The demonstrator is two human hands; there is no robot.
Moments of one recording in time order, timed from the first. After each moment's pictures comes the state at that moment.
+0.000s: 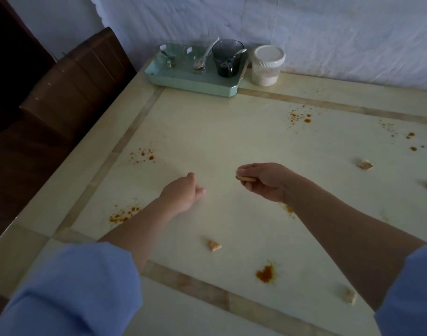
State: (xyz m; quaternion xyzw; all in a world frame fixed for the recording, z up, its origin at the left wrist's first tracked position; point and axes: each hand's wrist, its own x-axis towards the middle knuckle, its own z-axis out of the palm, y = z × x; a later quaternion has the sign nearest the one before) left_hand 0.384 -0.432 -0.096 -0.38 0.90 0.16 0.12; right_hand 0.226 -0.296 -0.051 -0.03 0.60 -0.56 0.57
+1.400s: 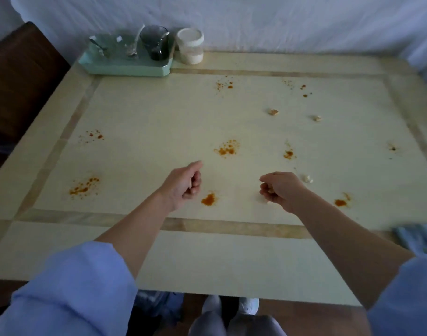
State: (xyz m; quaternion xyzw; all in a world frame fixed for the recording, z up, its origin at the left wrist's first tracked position) left_hand 0.398 -0.259 -0.060 -0.37 0.53 0.76 0.03; right_hand 0.278 -0.060 -0.041 0.16 0.73 -0.55 0.37
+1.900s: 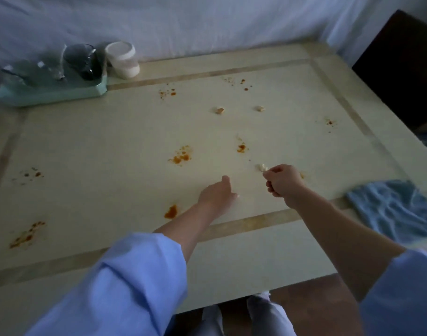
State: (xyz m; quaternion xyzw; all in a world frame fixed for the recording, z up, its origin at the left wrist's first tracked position) left_hand 0.313 -0.125 -0.092 -0.11 0.94 0.24 0.22; right_hand 0.256 0.028 -0.048 0.15 0.82 -0.50 0.23
